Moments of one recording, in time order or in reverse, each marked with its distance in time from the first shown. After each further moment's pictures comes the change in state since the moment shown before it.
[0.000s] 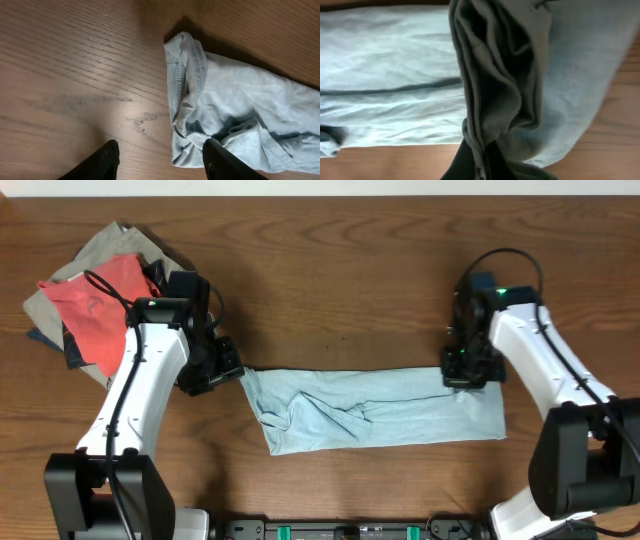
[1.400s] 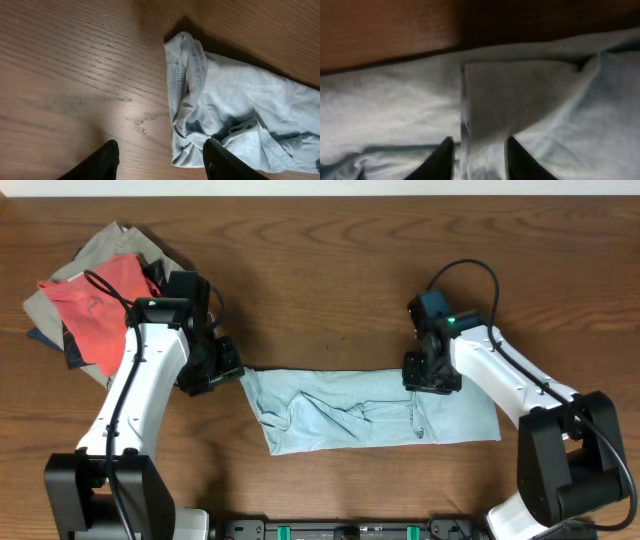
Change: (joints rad) left arm 0.000 0.000 0.000 -0.001 0.000 0.000; right arm 0.173 0.000 -0.155 0.339 -0.023 0.260
